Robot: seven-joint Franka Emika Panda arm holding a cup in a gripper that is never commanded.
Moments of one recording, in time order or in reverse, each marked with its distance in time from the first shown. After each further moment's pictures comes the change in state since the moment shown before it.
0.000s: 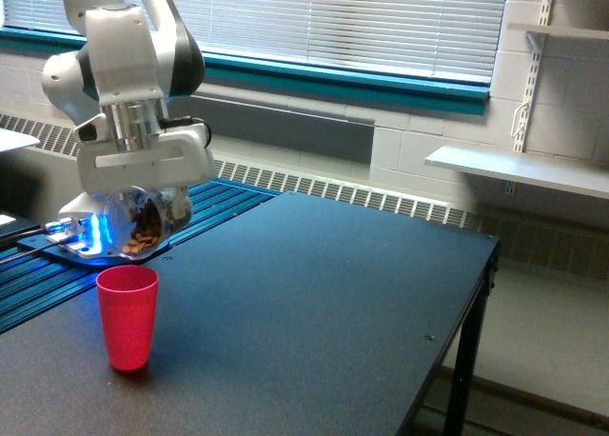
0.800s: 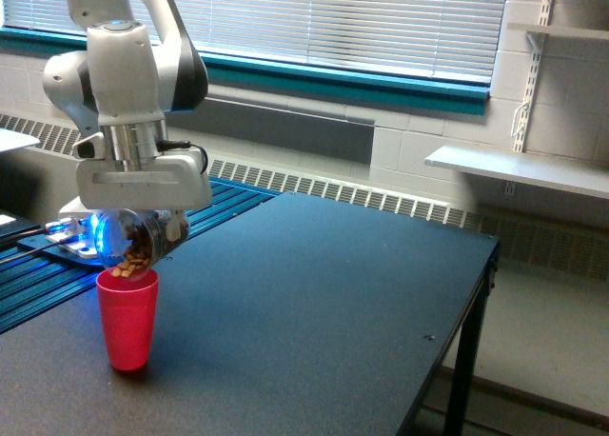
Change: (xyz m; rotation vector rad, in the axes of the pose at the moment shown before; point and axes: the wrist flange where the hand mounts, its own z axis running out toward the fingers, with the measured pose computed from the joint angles) arm 0.007 -0.010 0.025 -0.067 0.022 0.080
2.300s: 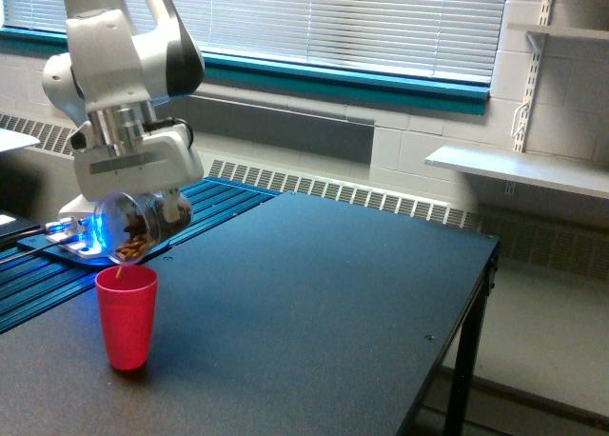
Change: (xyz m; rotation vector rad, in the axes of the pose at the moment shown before) arm 0.010 0.008 -0.026 0.114 -0.104 0.081
